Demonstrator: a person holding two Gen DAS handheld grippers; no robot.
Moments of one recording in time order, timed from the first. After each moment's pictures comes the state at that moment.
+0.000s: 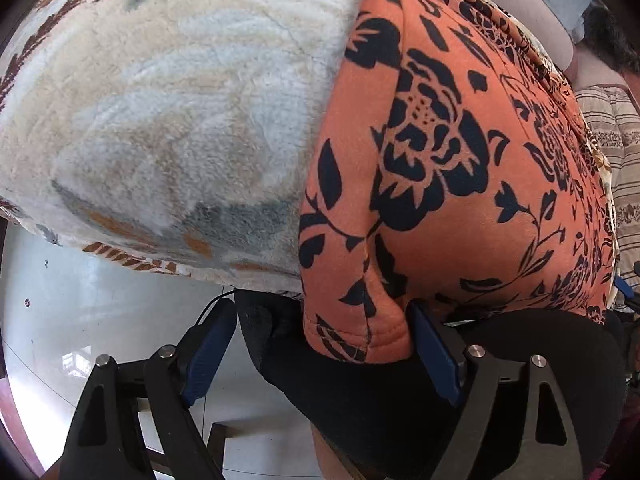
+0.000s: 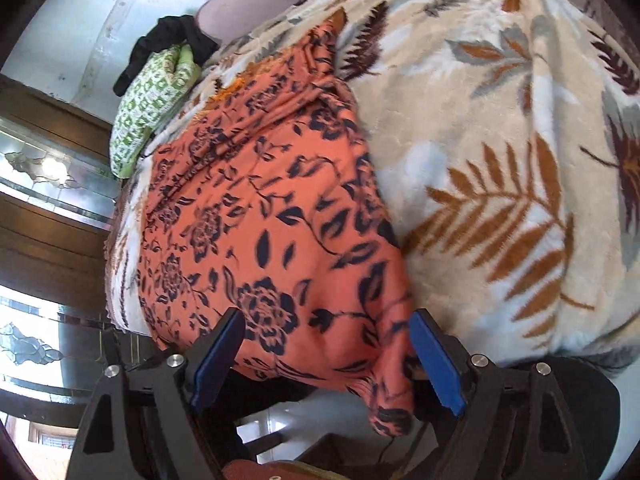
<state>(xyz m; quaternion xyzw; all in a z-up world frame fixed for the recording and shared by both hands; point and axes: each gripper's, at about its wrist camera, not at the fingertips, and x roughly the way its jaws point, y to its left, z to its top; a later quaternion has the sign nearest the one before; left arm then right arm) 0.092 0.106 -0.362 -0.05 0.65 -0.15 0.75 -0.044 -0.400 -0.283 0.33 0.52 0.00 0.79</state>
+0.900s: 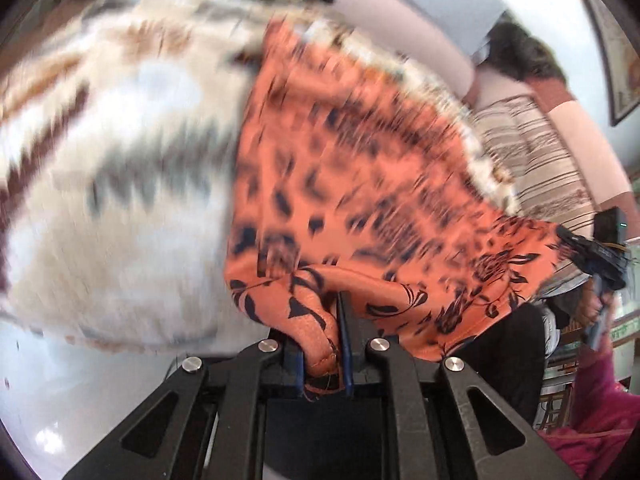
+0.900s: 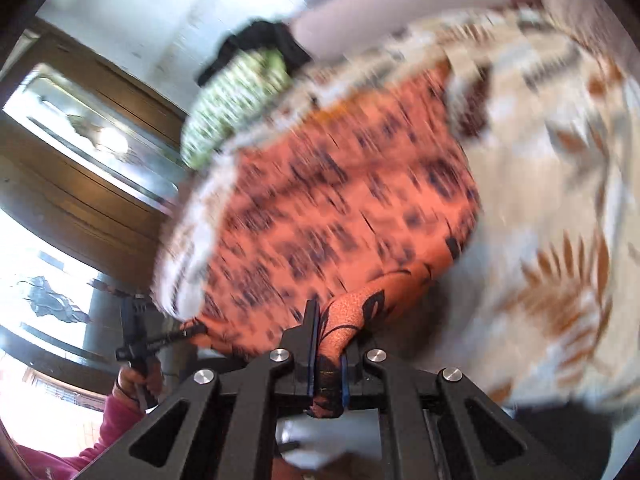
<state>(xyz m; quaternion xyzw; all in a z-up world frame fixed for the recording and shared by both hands) 0.134 0.119 -0.226 -0.09 0.55 -0.31 0.77 0.000 -0.356 -0.182 0.29 0.42 0.11 0.85</state>
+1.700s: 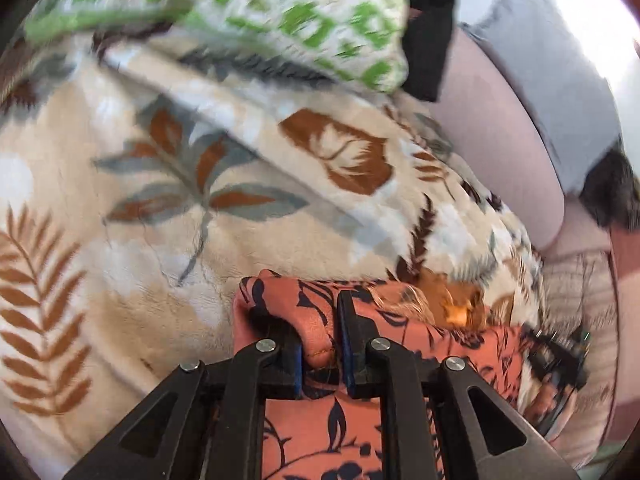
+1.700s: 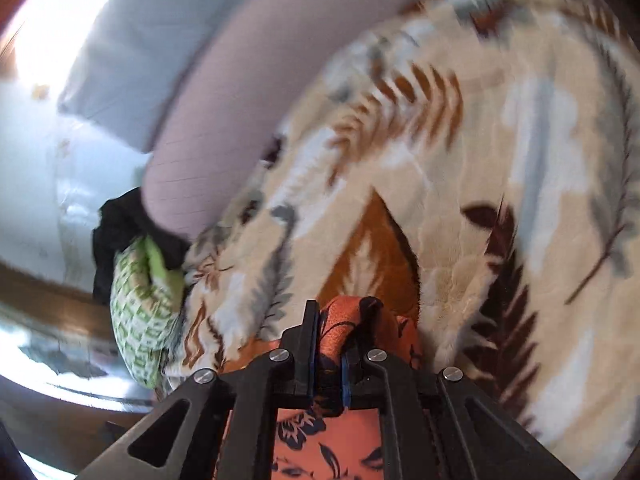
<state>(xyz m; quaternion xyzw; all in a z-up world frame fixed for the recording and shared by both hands) 0.476 0.014 -0.258 -0.20 0.56 -0.18 0.78 0.325 -0.539 -0.290 0.50 0.38 -0.08 0.77</state>
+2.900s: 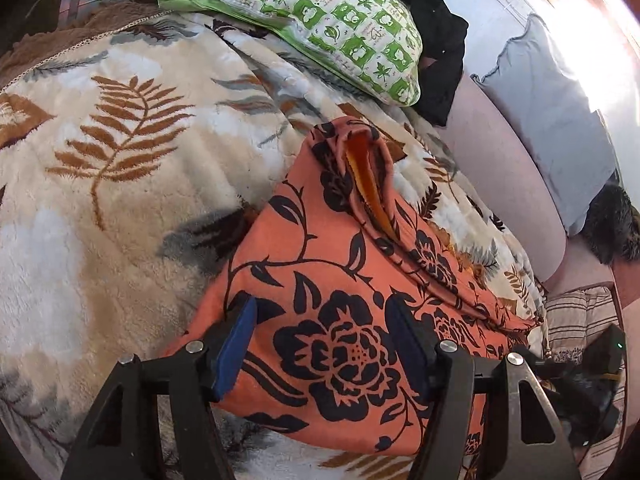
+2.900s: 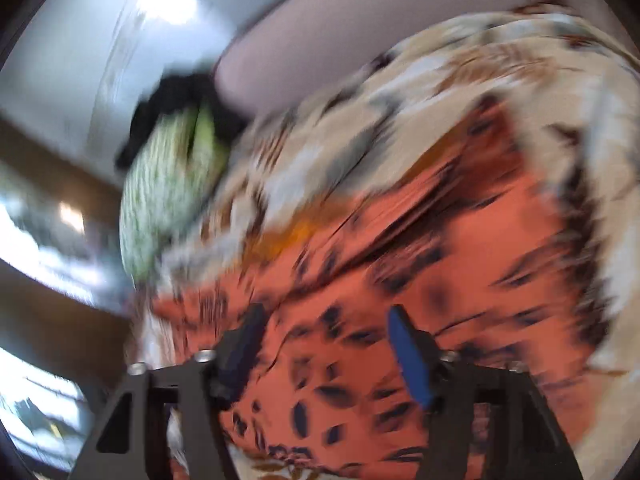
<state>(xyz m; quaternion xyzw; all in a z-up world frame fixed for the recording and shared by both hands) 0.321 0.029 -0.263 -0.24 0.48 -0.09 0.84 0.304 -0.333 -0.255 0.31 0.47 0.05 0.83</state>
